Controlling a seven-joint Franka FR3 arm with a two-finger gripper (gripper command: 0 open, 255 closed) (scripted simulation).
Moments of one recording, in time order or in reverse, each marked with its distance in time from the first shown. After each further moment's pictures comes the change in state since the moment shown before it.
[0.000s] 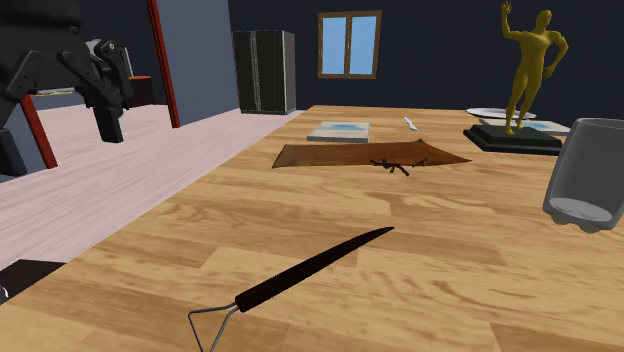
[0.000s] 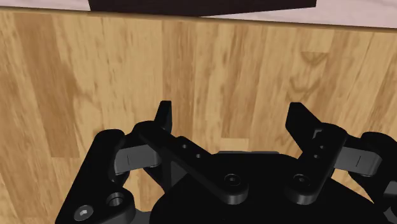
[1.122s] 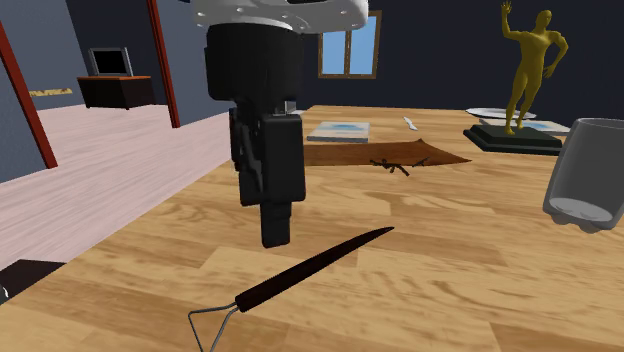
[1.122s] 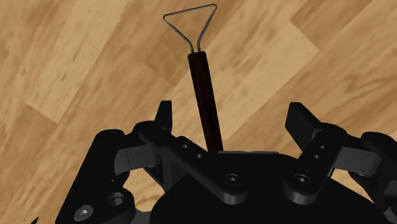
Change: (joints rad) arm 0.120 0.563 -0.062 0.305 -0.142 0.296 -0.527
